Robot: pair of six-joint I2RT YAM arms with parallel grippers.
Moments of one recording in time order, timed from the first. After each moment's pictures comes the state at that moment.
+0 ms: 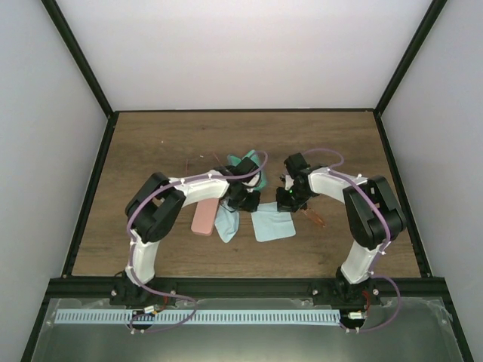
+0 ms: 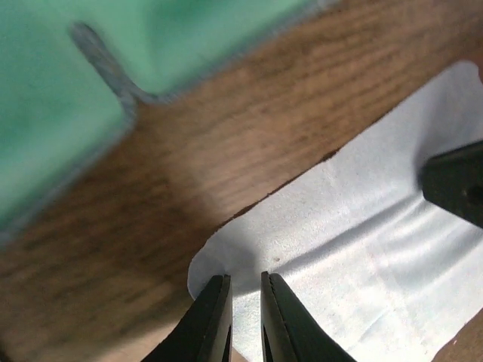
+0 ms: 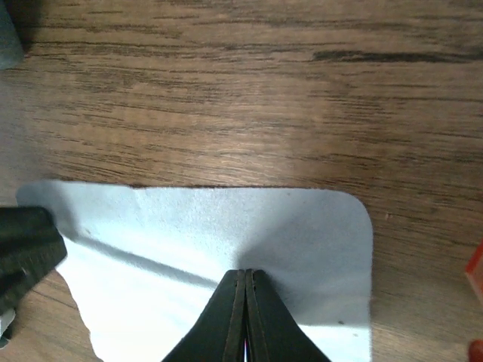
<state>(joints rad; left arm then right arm) -0.79 2.02 1.34 -0.55 0.25 -0.51 0.40 1.75 1.00 -0.62 -0.33 0.40</state>
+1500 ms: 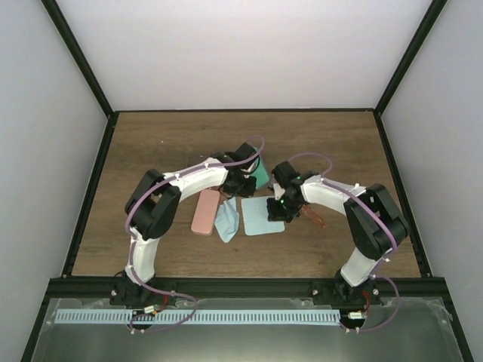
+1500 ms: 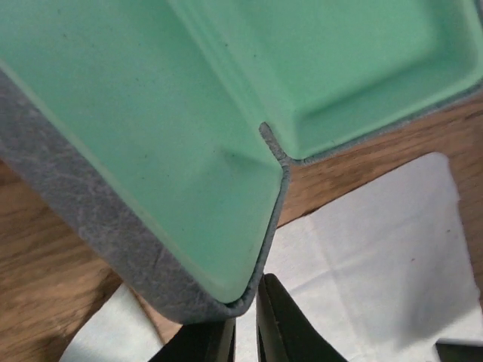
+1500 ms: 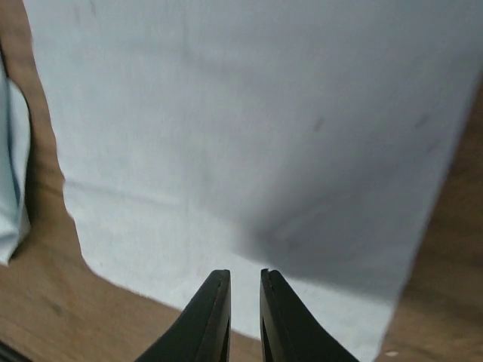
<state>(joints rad) -0.72 2.03 1.49 -0.71 0.09 -0.50 0.52 1.67 0.98 -0.65 -0.32 0.39</state>
